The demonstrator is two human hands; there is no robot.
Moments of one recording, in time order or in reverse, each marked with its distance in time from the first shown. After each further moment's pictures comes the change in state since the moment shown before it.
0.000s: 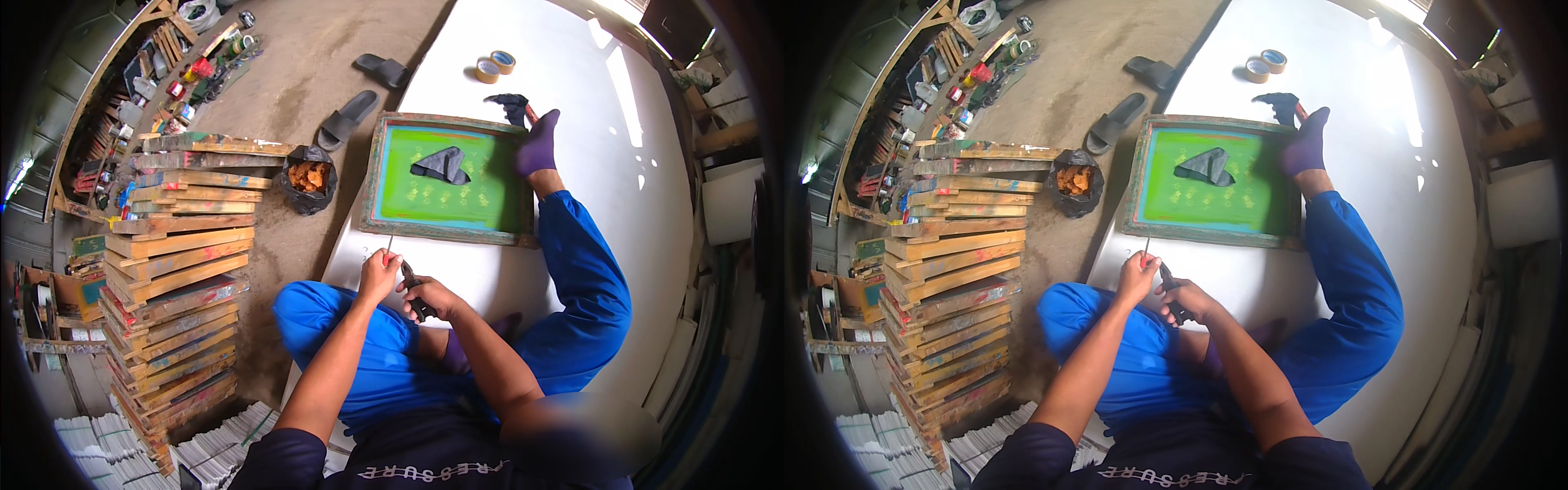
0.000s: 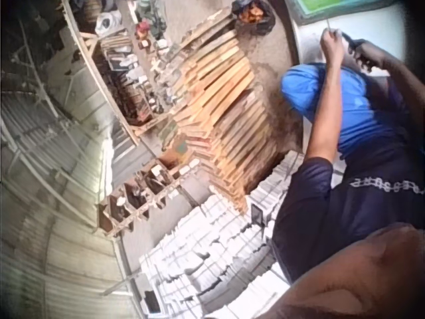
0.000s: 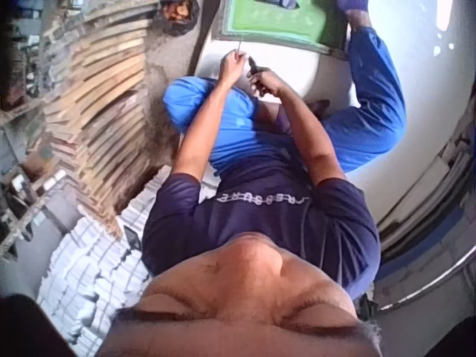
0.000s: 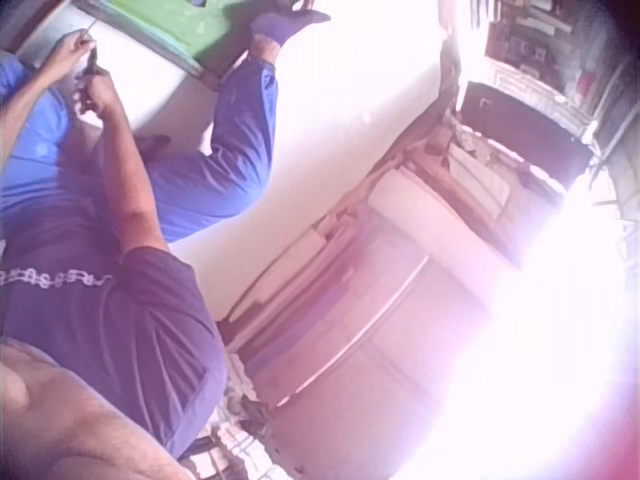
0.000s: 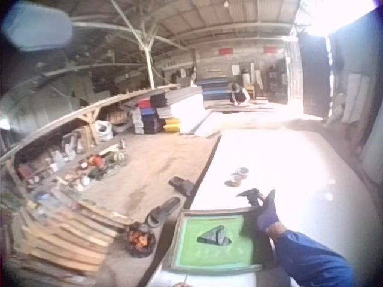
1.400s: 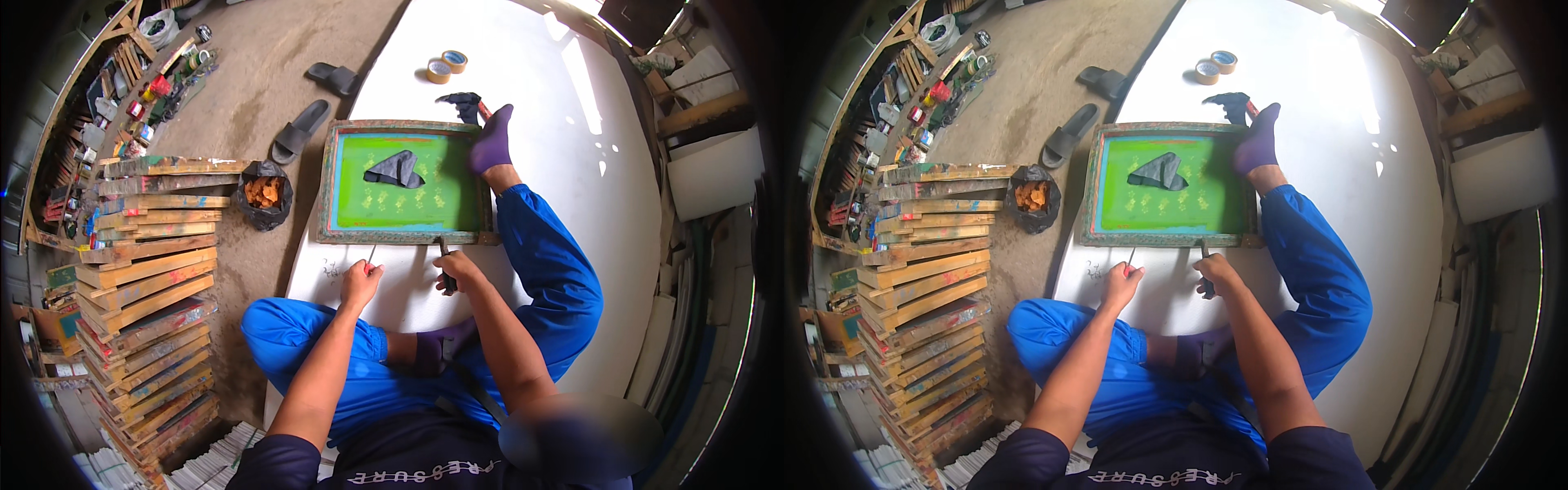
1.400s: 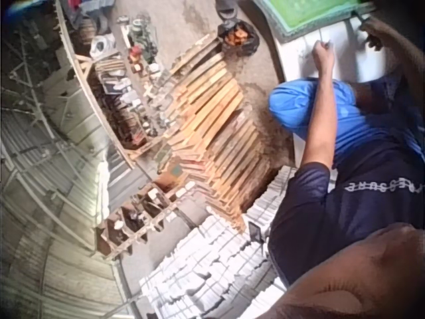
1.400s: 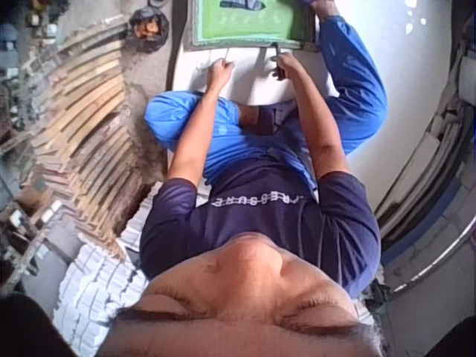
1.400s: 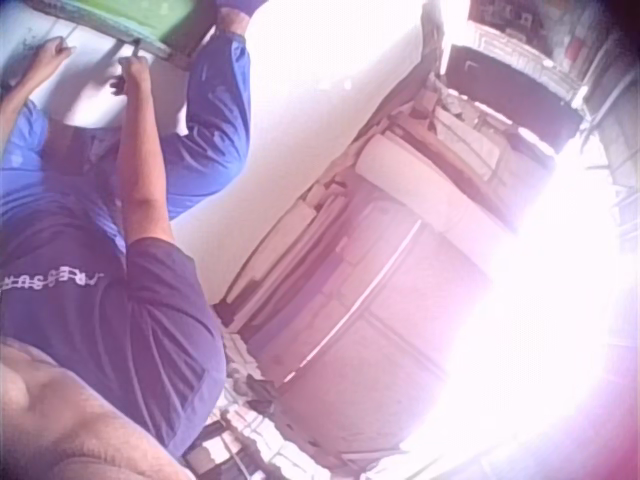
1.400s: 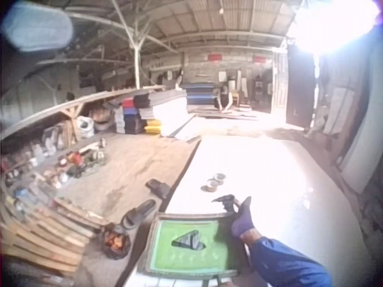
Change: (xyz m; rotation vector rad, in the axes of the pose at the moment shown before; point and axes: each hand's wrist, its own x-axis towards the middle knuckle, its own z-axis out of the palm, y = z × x) left_hand 0.005 -0.007 0.051 0.149 -0.089 -0.088; right_hand -0.048 -0.039 -0.114 -0.155 0.713 0.077
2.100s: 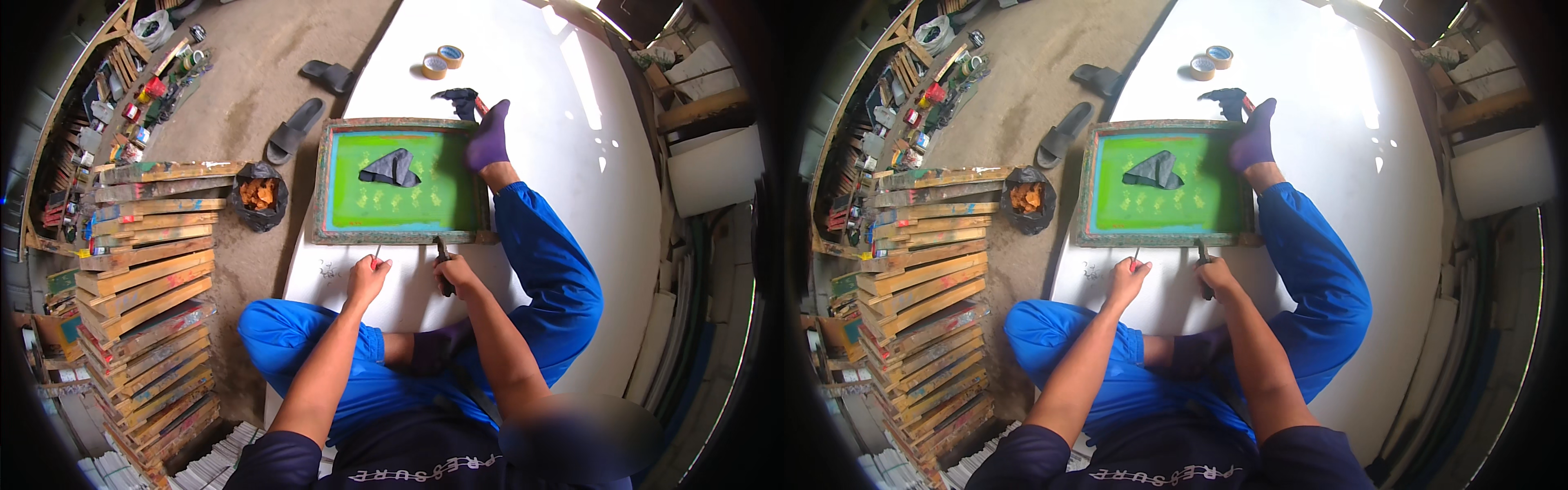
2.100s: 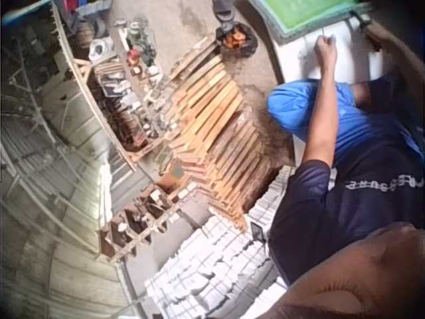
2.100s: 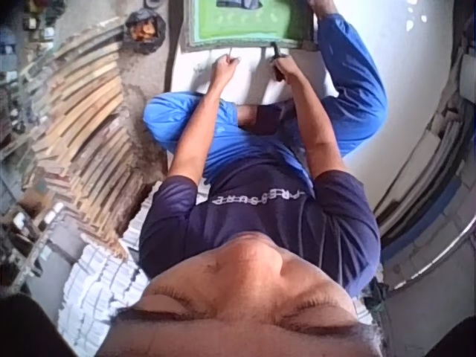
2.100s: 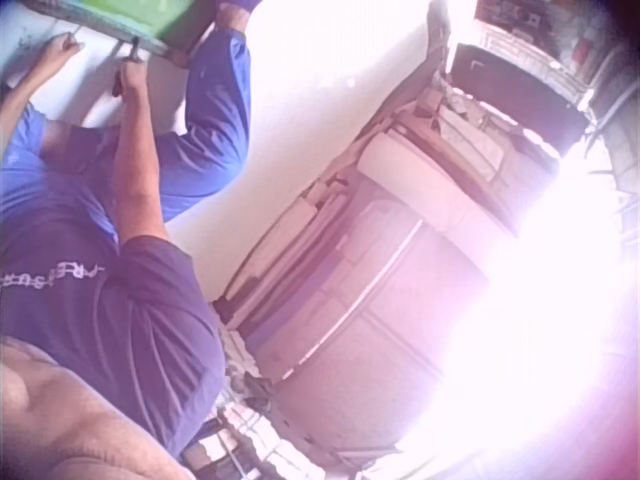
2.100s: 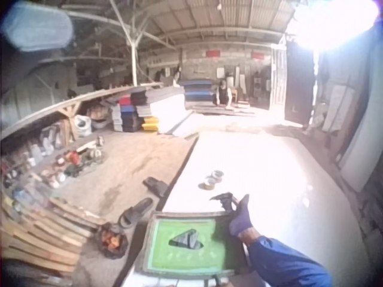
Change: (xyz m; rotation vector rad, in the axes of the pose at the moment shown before) left_hand 0.008 0.027 0.017 -0.089 -0.045 0.001; right_hand 0.025 0.037 -0.008 0.140 -0.028 -0.214
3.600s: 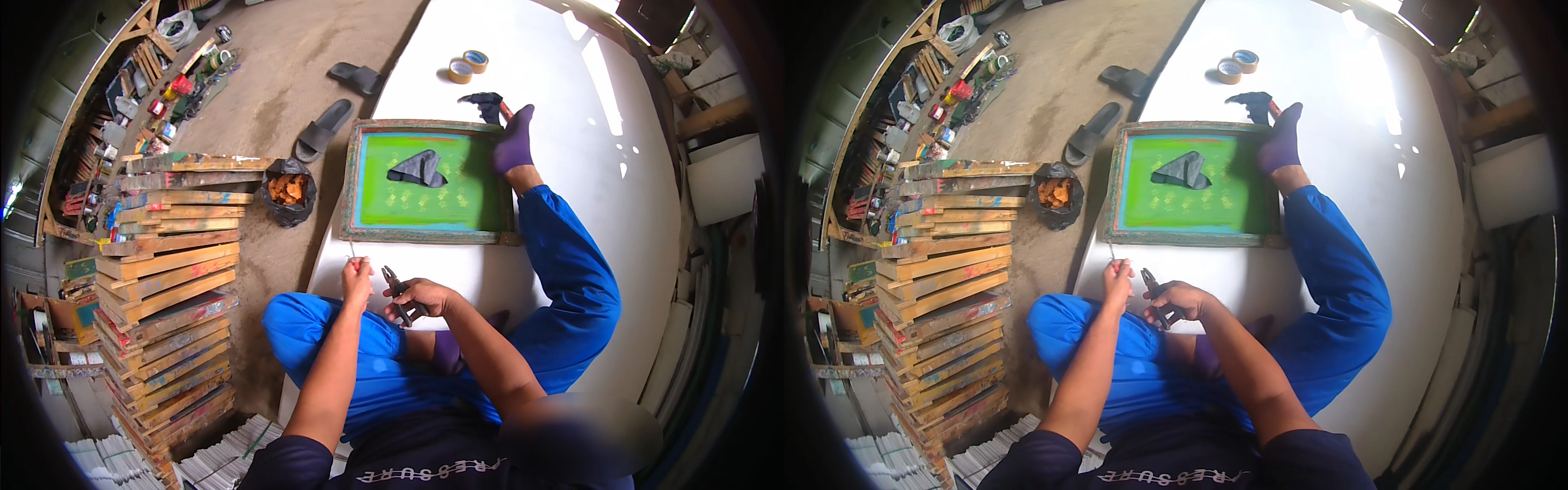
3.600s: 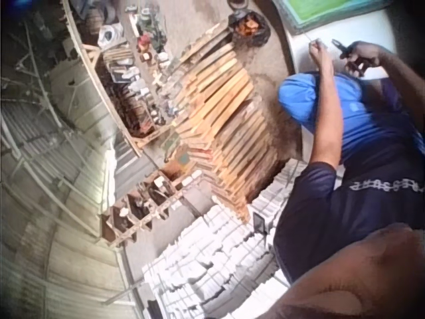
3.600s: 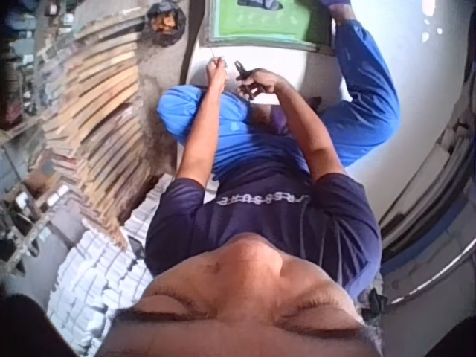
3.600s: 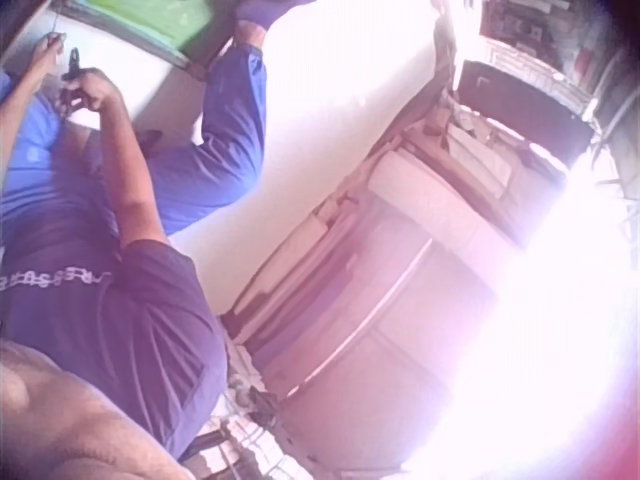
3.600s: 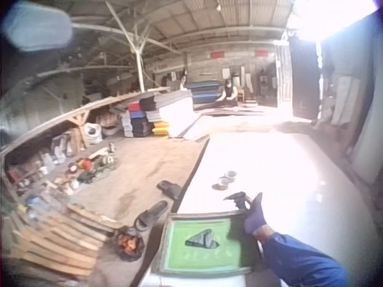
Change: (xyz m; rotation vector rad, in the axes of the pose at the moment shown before) left_hand -0.010 -0.054 -0.050 -0.613 0.186 -0.255; right_hand -0.029 -0.005 0.111 0.154 -0.823 0.275
